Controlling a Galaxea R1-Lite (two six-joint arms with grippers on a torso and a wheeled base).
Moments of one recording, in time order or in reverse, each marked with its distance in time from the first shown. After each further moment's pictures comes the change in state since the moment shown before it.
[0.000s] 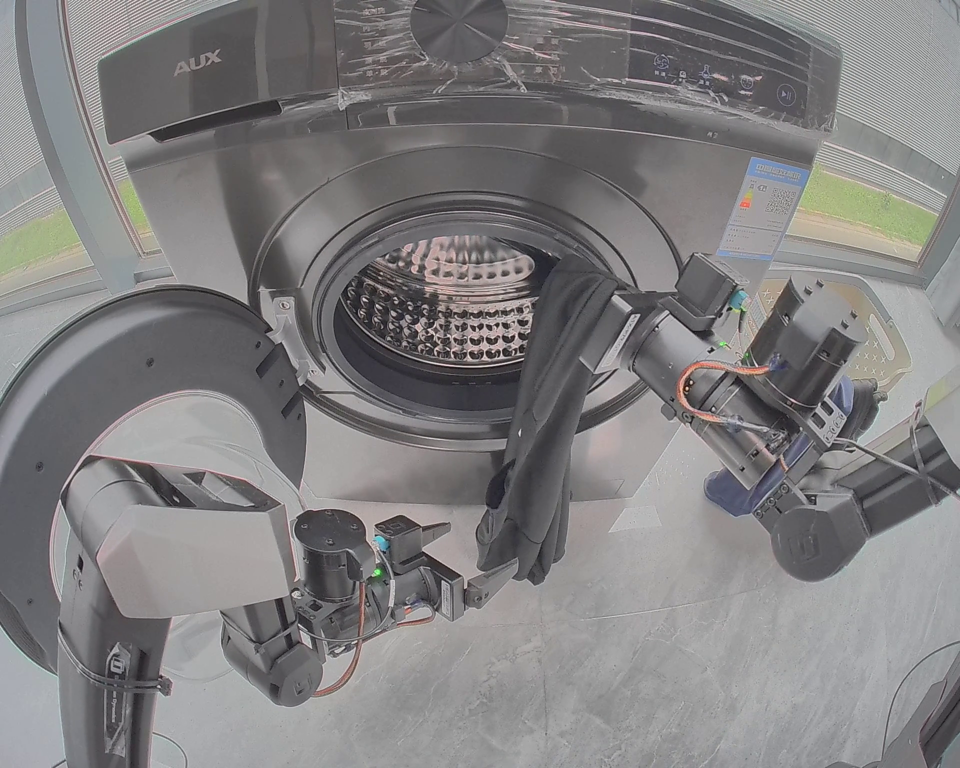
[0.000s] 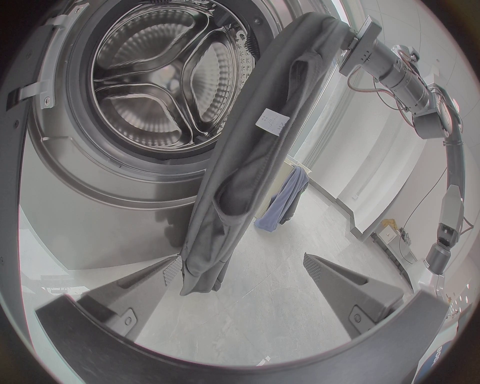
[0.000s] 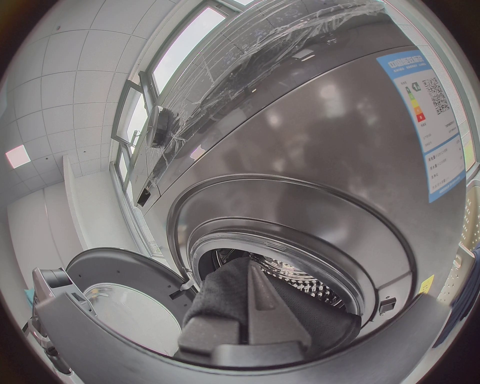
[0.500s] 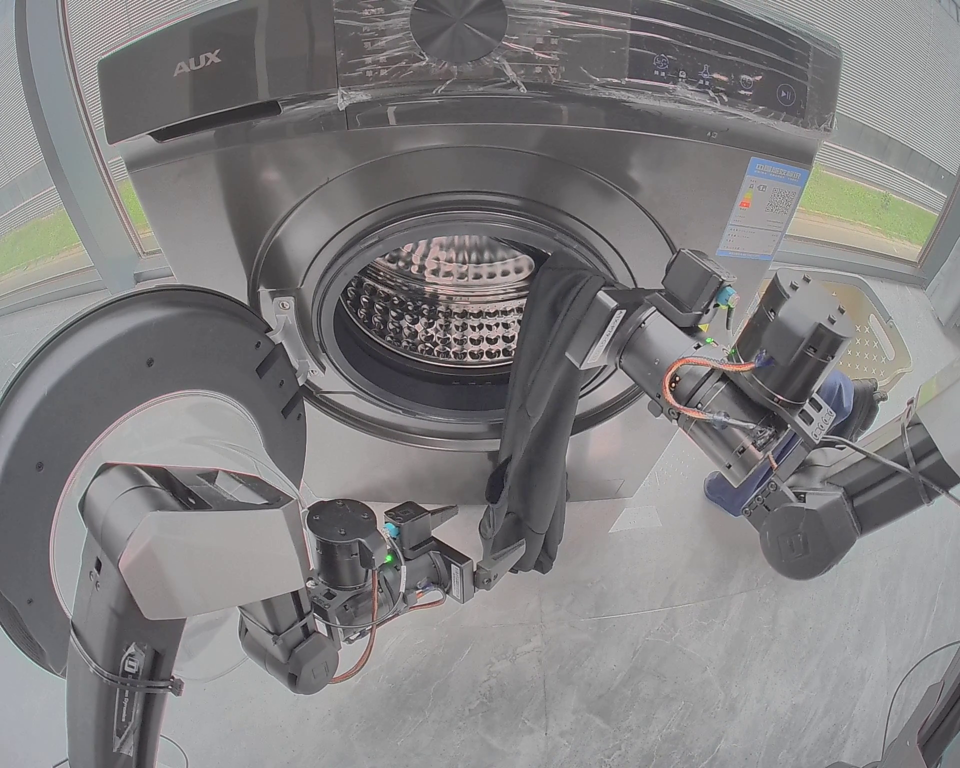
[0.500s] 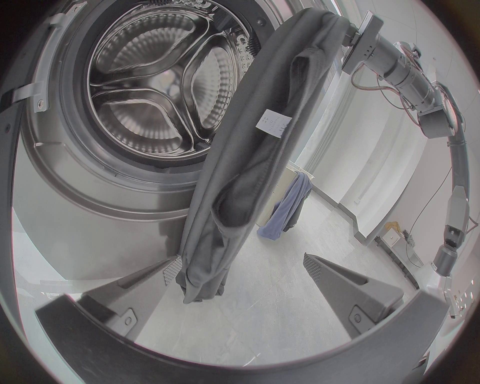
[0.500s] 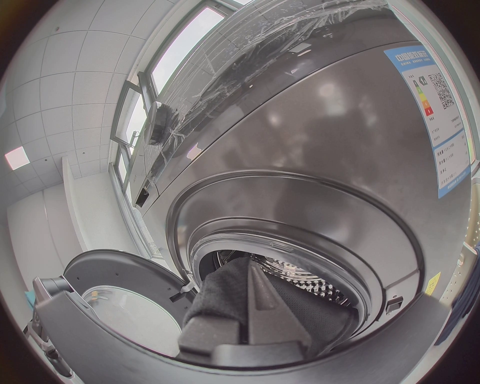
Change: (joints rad) left arm 0.005 0.048 -0.103 0.001 0.008 0.001; right arm 0.017 0.020 -0.037 0.017 -0.018 0.003
